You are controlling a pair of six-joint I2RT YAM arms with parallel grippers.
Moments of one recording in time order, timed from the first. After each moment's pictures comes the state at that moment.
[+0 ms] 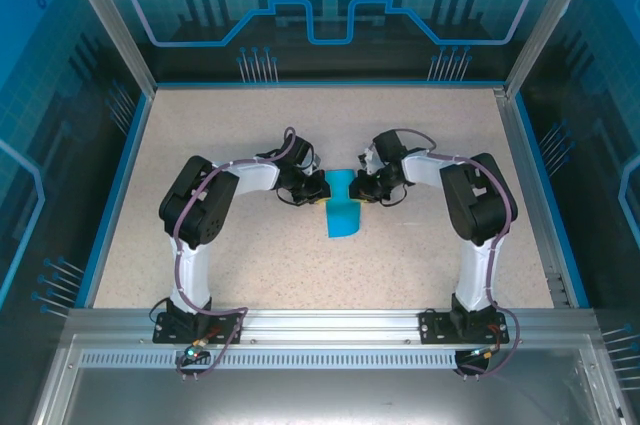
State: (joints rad) left arm -0.45 2.03 1.20 -0.26 0.52 -0.76; right arm 0.36 1.99 1.17 -0.41 -0.57 0.42
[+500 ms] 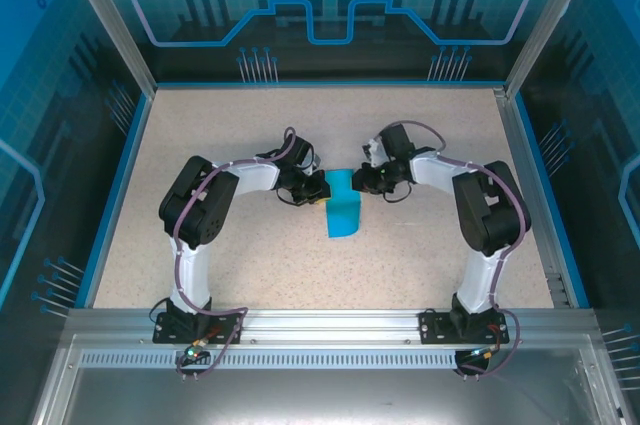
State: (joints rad) left arm -0.45 2.03 1.20 -0.26 0.52 -0.76; right arm 0.37 1.89 1.15 -0.35 -0.54 0.42
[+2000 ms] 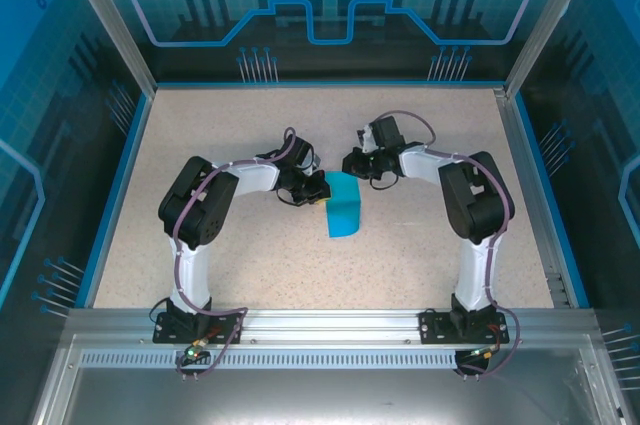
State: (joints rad) left arm -0.45 2.03 1.19 -0.26 0.51 -0.76; right arm 0.37 2.02 1.26 -0.17 -0.49 0.58
